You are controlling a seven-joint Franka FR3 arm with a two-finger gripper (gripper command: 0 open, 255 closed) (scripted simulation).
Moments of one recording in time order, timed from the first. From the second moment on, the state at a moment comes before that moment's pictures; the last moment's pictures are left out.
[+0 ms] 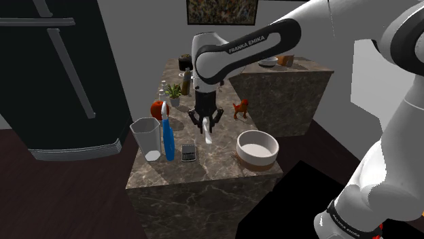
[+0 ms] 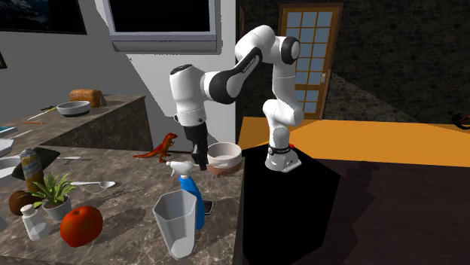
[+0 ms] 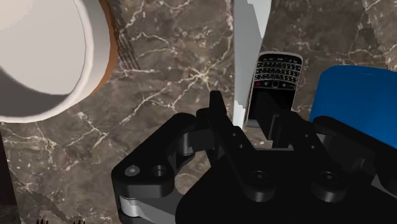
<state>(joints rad) 0.08 0.07 0.24 -1.98 0.11 1.96 0.81</state>
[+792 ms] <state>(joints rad) 0.05 -0.10 0.21 -2.09 0.14 1.89 0.74</state>
